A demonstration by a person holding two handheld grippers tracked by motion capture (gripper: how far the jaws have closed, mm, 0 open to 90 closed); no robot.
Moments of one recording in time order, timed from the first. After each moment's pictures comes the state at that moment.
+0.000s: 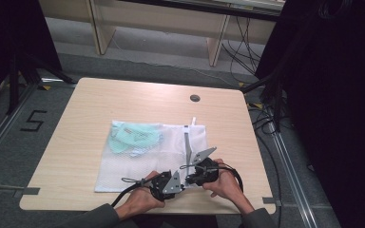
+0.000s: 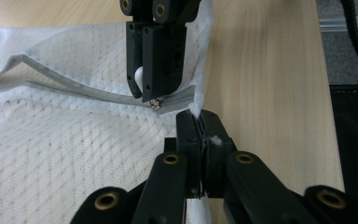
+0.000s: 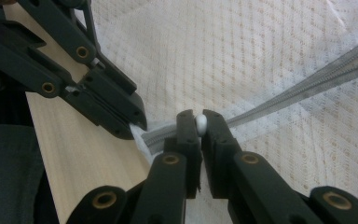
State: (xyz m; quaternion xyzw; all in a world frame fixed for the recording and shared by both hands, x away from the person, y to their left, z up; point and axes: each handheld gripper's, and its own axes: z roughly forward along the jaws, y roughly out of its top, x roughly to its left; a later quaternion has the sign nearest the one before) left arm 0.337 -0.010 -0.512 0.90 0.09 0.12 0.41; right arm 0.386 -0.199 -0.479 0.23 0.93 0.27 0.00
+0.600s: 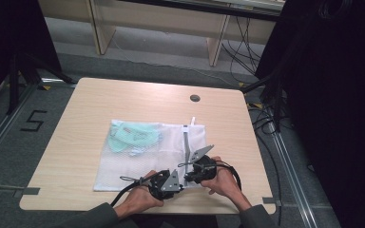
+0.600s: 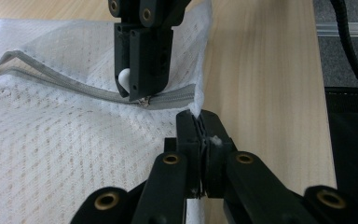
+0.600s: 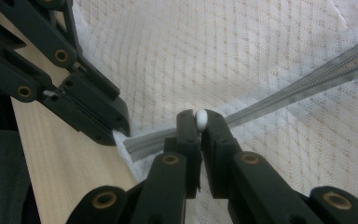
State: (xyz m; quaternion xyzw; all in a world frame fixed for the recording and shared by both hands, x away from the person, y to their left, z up) left arm 0.339 -0.007 -0.511 0.90 0.09 0.11 0.40; right arm 0.394 -0.194 -0.480 0.23 0.94 0.26 0.01
